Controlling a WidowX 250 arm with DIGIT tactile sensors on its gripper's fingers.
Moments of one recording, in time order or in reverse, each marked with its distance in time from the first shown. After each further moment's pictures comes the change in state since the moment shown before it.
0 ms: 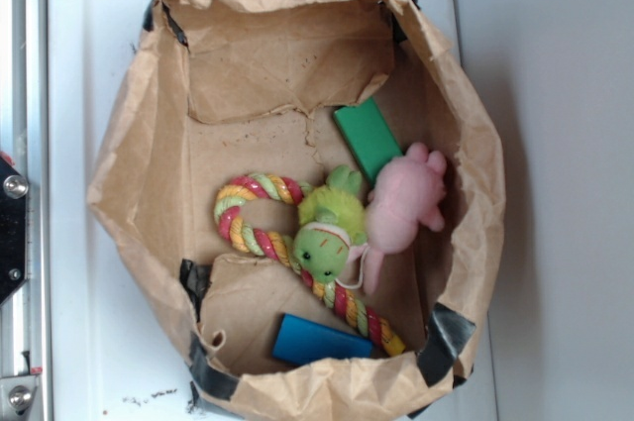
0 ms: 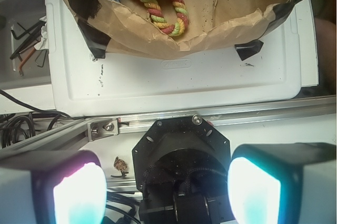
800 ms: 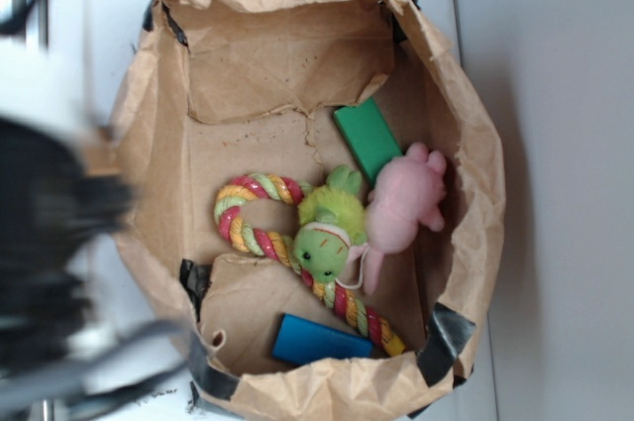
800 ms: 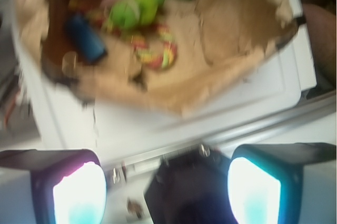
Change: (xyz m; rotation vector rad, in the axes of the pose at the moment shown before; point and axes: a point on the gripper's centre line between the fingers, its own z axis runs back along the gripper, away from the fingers) arm 0.074 -0.004 -0.034 0.042 -0.009 0.229
